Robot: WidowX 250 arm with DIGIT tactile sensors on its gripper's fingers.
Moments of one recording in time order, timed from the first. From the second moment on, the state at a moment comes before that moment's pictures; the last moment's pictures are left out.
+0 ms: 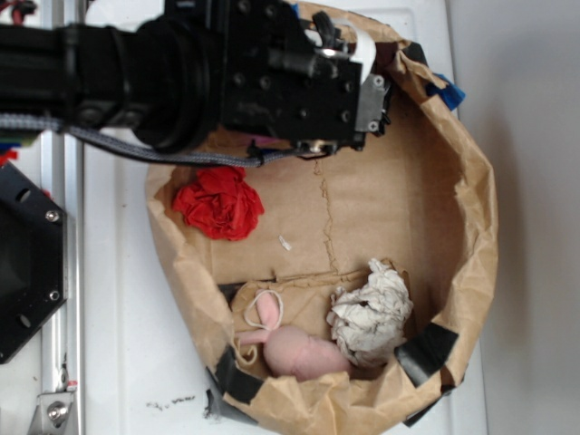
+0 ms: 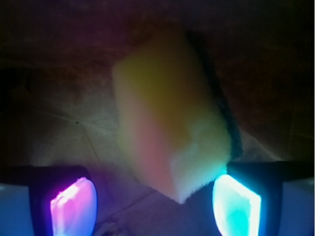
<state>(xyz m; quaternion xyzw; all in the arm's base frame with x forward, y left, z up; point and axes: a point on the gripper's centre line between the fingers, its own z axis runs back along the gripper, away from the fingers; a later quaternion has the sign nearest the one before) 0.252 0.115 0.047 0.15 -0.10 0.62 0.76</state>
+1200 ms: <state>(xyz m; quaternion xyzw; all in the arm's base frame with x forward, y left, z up) 0.265 0.127 0.040 0.16 -0.11 0.67 0.72</state>
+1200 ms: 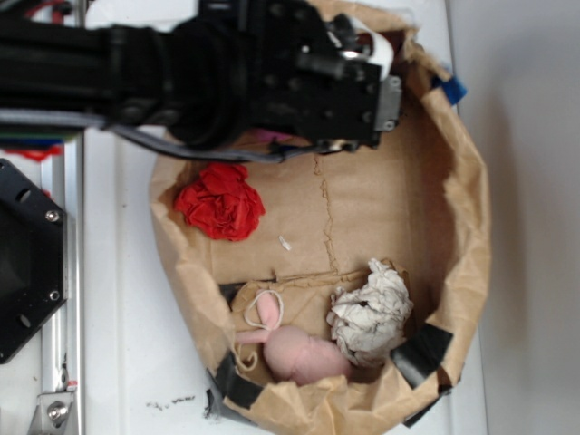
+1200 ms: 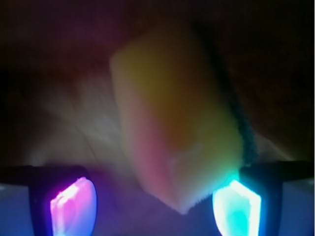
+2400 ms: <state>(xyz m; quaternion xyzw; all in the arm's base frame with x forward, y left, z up) 0.277 0.137 0.033 0.18 -0.13 0.68 0.70</state>
